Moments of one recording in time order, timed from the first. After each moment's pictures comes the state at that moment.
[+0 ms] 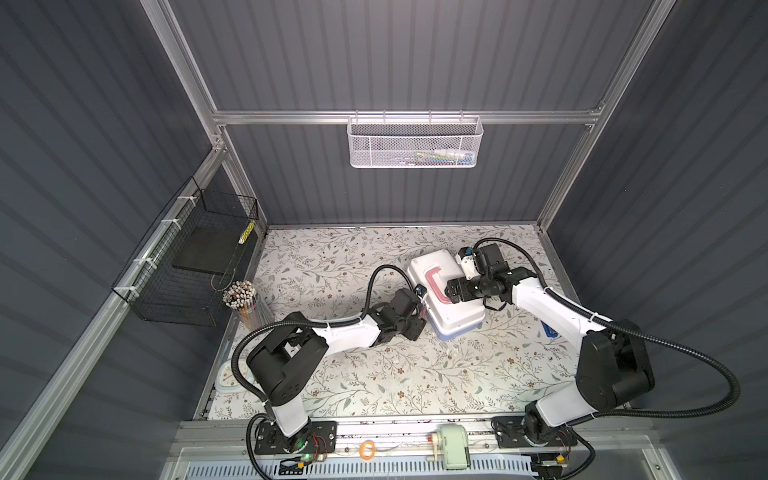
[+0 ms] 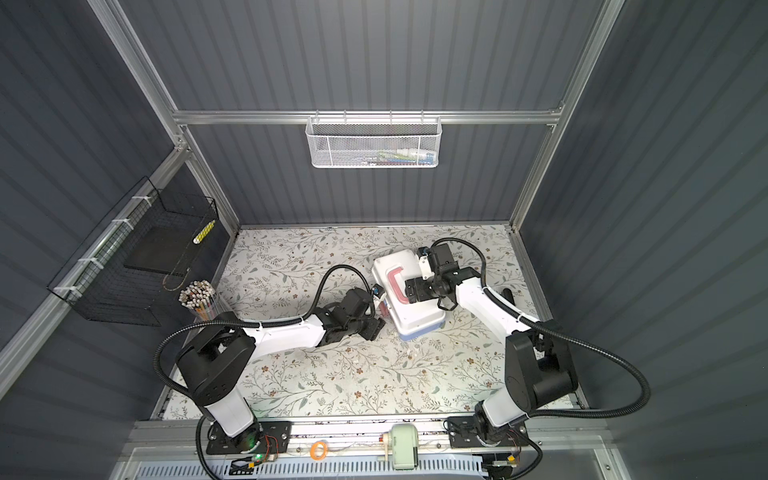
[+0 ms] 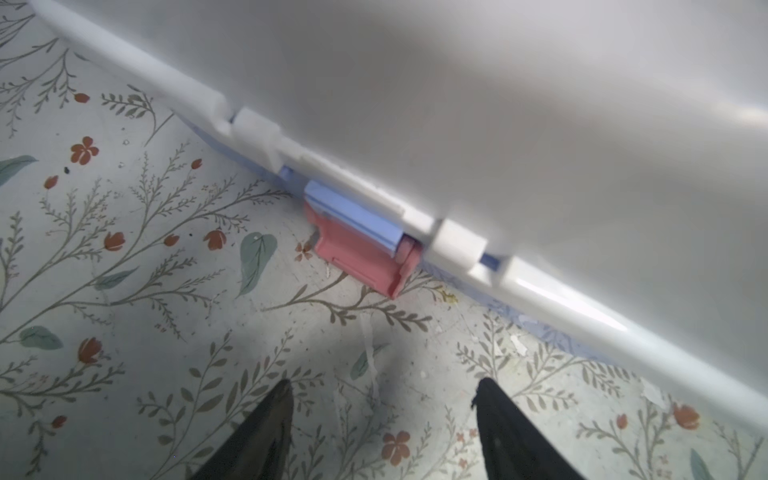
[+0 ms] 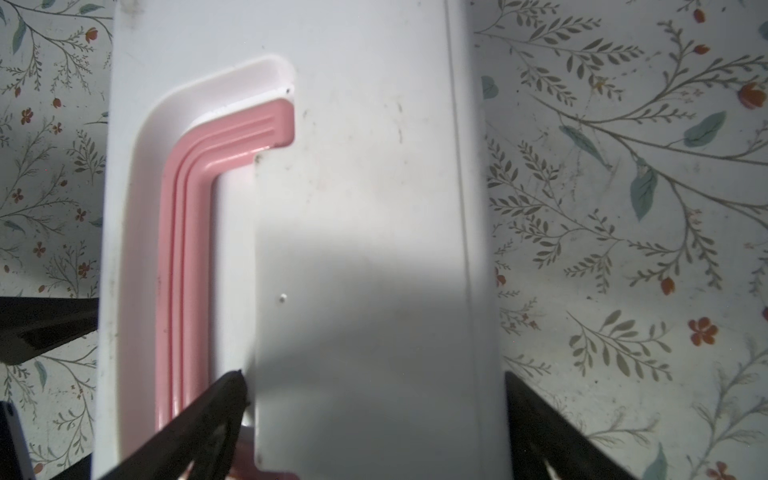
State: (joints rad) left arm -0.89 1.74 0.94 -0.03 -0.09 -0.10; right arm 0.36 1.54 1.10 -0.54 -0.12 0.09
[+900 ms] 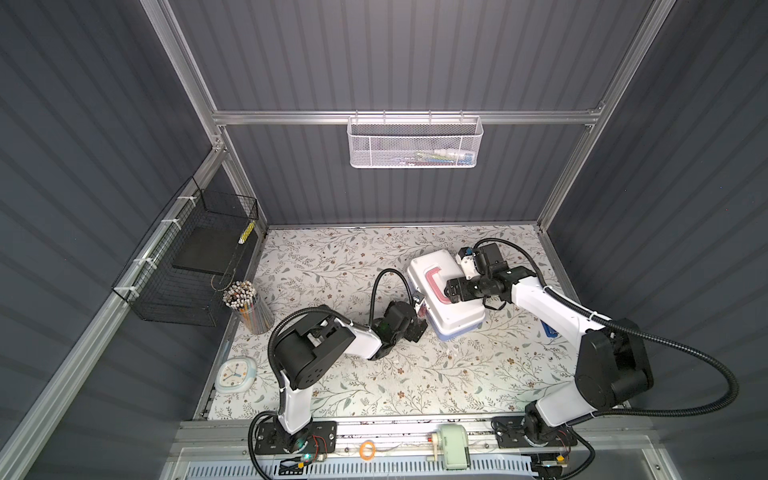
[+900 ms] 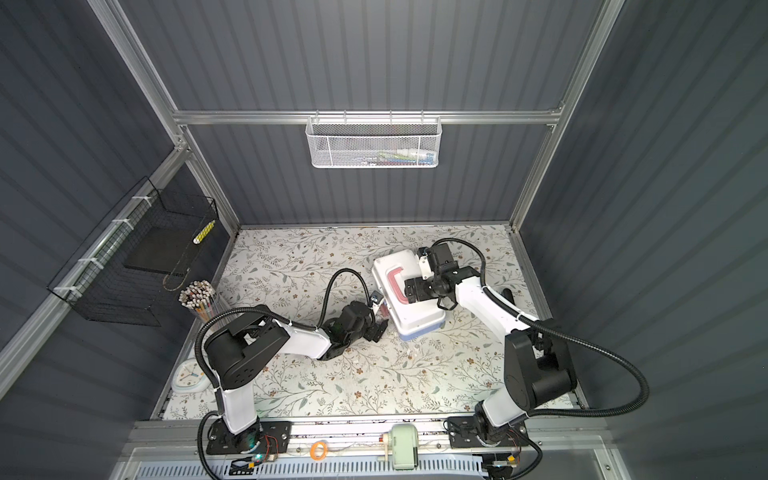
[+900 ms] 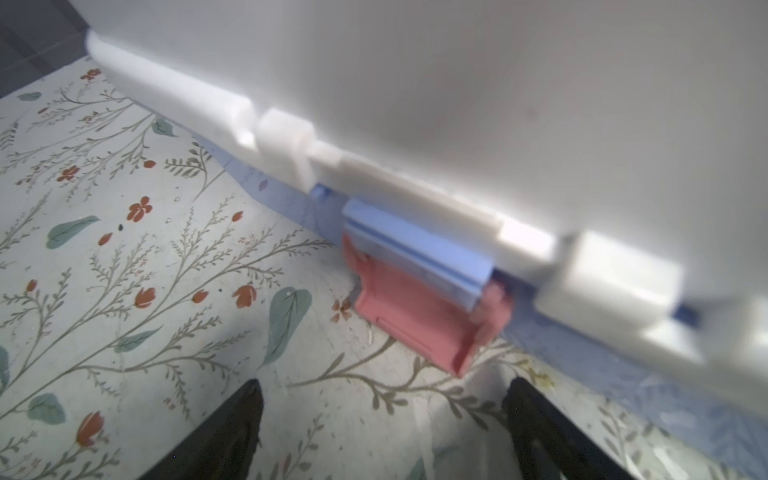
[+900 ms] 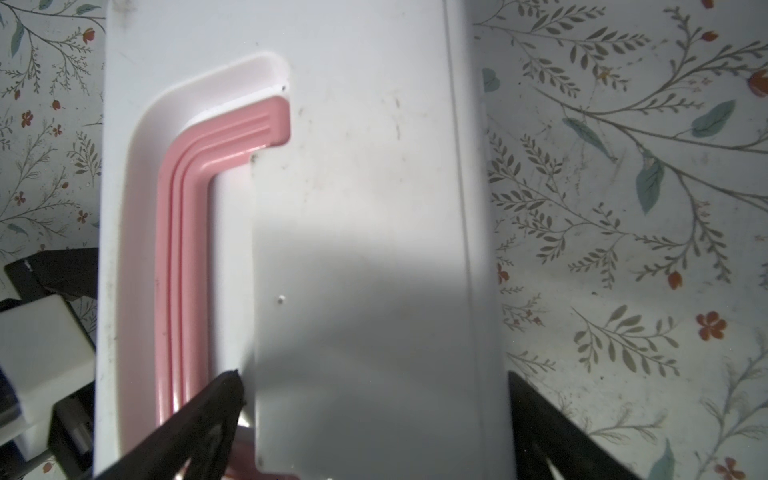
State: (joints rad) left arm -0.89 1.91 0.78 0.54 -0.24 0.00; right arm 0.36 1.55 1.11 -0.55 -0.12 0.10
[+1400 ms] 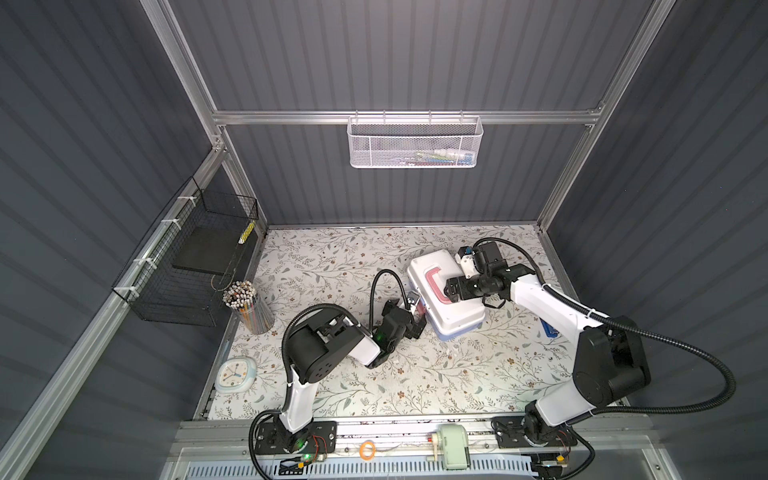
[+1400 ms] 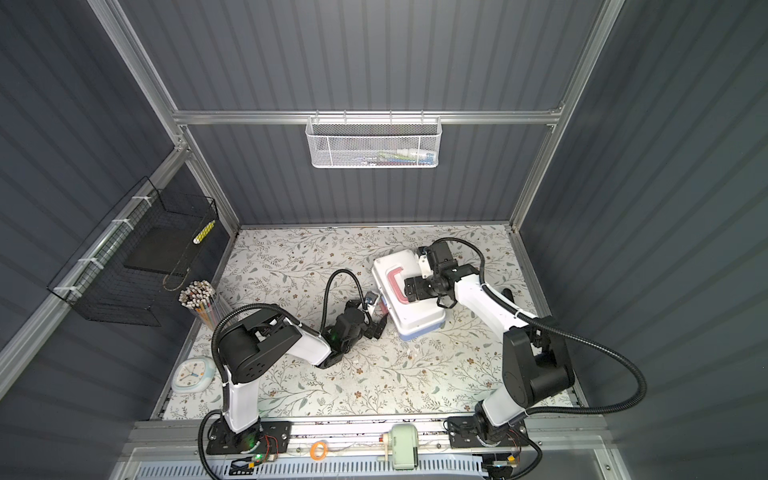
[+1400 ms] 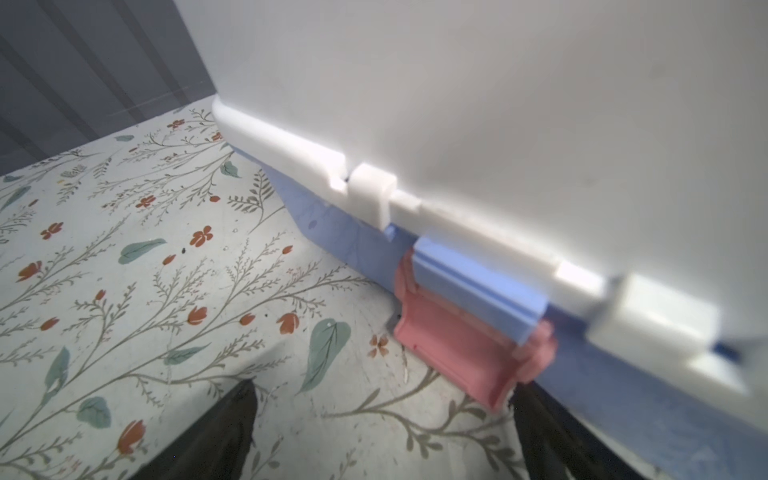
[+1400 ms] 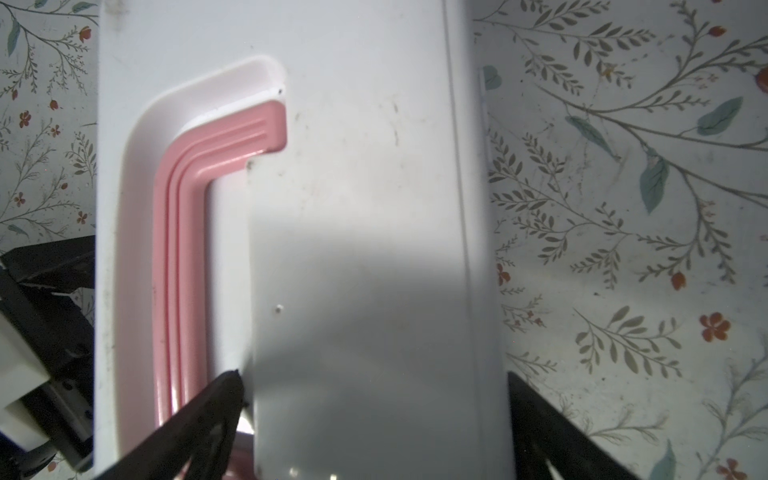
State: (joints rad) left arm -0.89 1.98 0.71 0.85 -0.34 0.00; right arm 0.36 1.57 1.13 -0.58 -0.12 0.10
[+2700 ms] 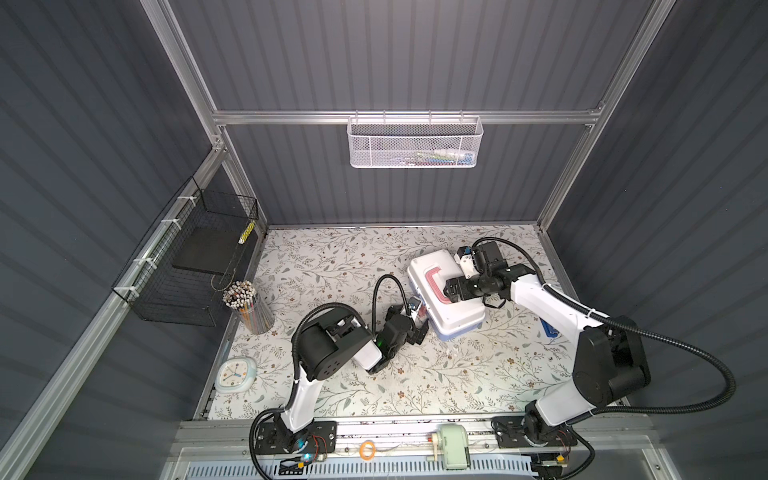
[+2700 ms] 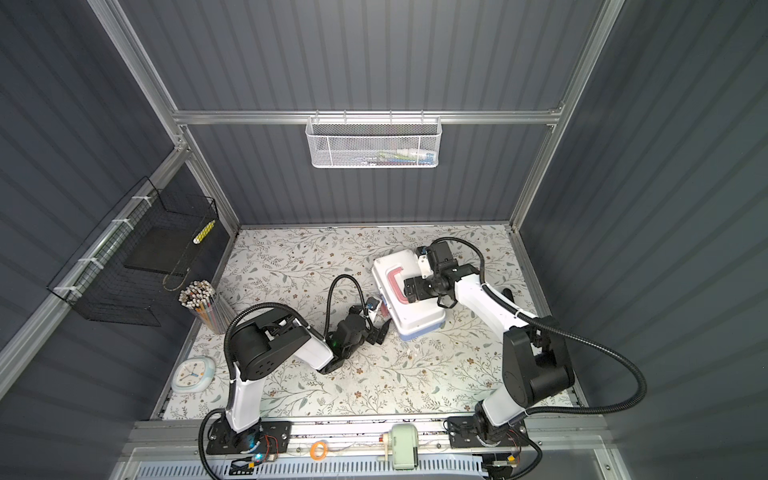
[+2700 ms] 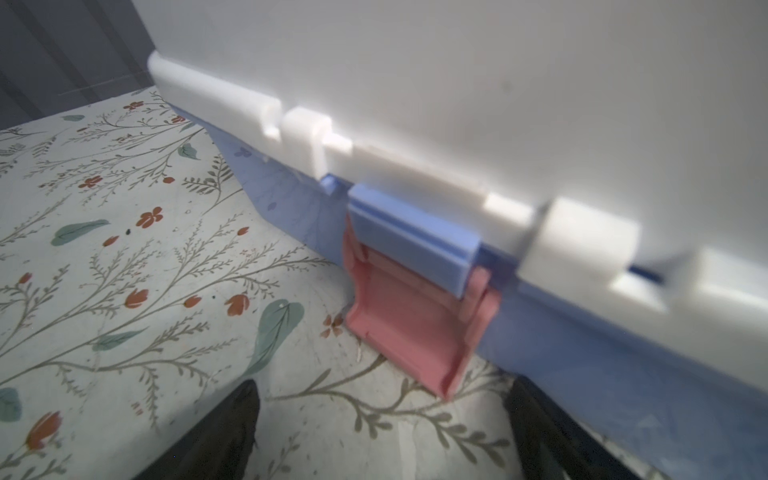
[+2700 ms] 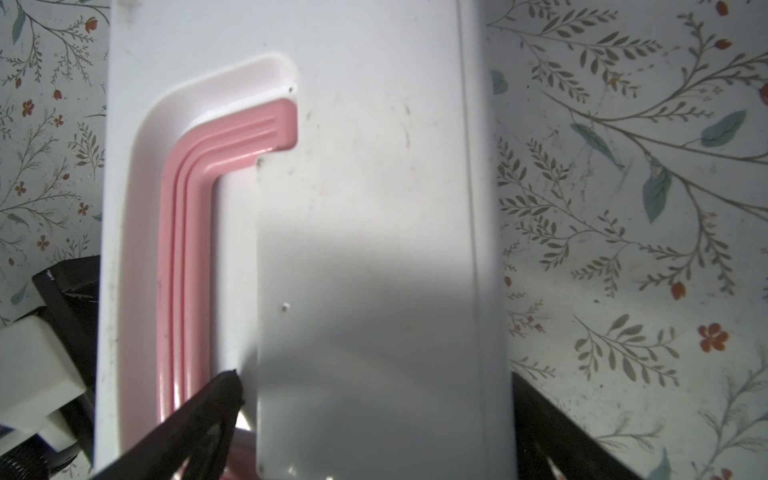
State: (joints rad) left arm -0.92 2.04 0.69 0.94 -0.31 -0.05; right arm 0.35 1.57 1.13 -0.57 -0.13 0.07
